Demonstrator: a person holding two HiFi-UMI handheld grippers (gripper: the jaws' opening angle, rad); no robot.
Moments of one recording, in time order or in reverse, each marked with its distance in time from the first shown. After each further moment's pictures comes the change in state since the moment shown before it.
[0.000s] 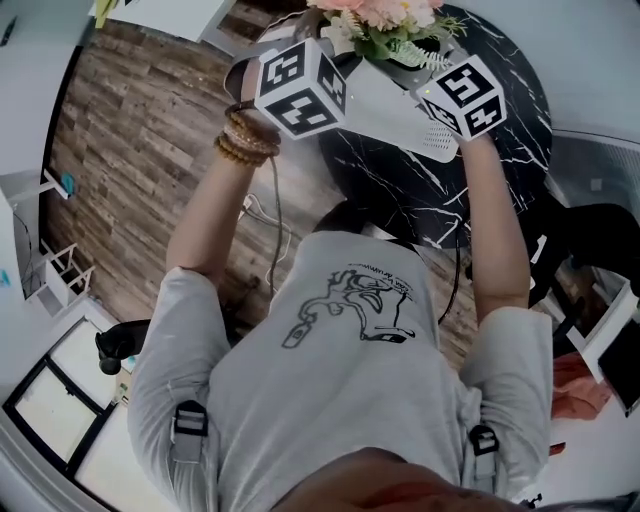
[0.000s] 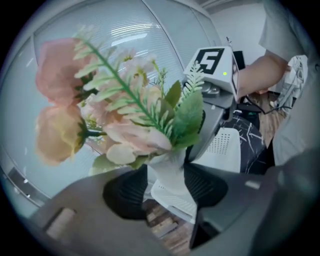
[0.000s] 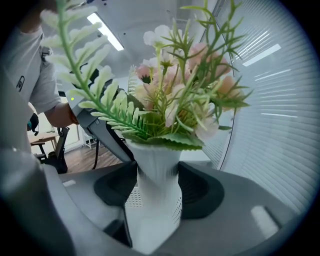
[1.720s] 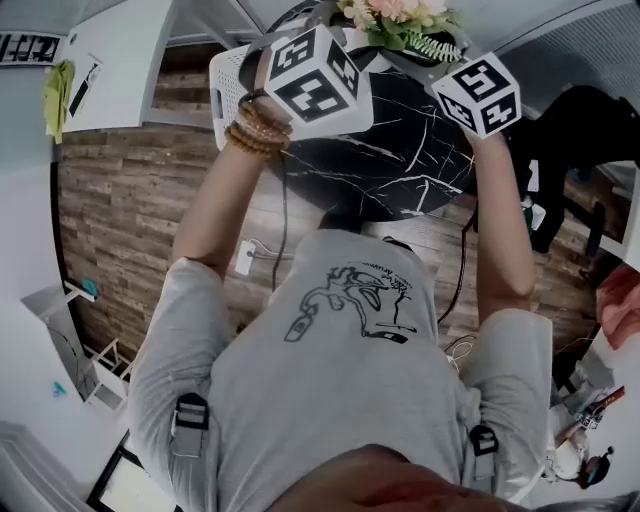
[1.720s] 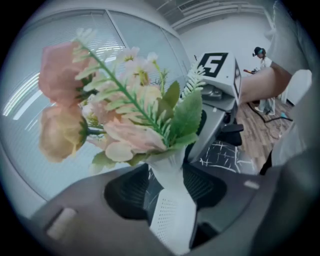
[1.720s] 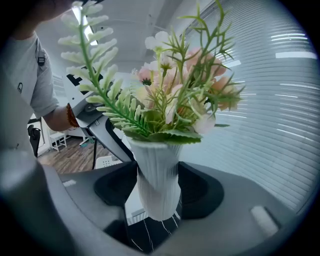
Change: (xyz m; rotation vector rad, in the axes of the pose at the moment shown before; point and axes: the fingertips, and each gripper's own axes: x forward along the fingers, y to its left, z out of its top) left arm 0.045 -0.109 0.232 0.230 -0.249 -0.225; right arm -0.252 -0.044 -0.061 0.138 0.040 -0.410
